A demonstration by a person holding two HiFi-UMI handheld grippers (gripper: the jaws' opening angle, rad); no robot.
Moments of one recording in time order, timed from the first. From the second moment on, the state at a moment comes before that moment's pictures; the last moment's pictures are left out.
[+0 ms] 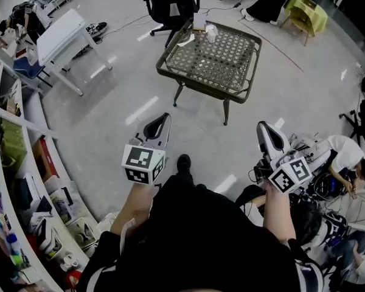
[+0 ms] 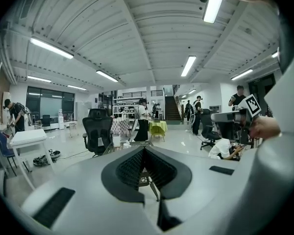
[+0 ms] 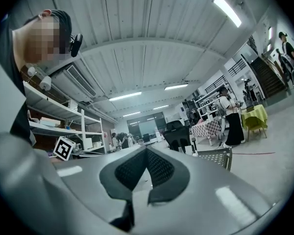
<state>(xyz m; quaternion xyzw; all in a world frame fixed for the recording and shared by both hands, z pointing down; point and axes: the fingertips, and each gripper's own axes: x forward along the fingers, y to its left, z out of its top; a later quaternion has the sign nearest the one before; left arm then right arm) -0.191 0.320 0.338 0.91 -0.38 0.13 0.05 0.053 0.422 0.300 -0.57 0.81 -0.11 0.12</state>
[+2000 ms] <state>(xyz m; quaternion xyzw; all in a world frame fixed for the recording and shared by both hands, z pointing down) -0.111 -0.042 0.395 0.93 -0.32 0.17 0.10 0.105 0.052 0.351 -0.57 0.78 -0.22 0.11</state>
